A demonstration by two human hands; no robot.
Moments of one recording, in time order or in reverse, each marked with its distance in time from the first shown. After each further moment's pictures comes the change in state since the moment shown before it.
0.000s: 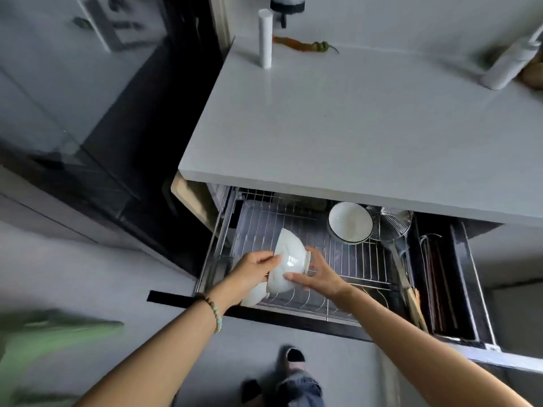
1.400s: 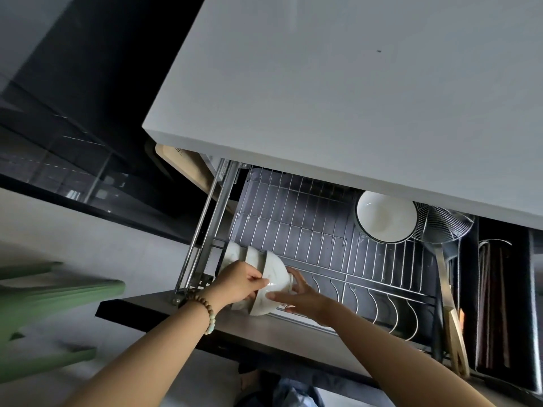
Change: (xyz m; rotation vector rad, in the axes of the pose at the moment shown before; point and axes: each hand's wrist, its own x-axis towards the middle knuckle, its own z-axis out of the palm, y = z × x) left_hand 0.089 -0.079 -0.026 0.627 -0.022 -0.228; right_hand 0.113 0.100 0.022 0.077 -0.234 0.356
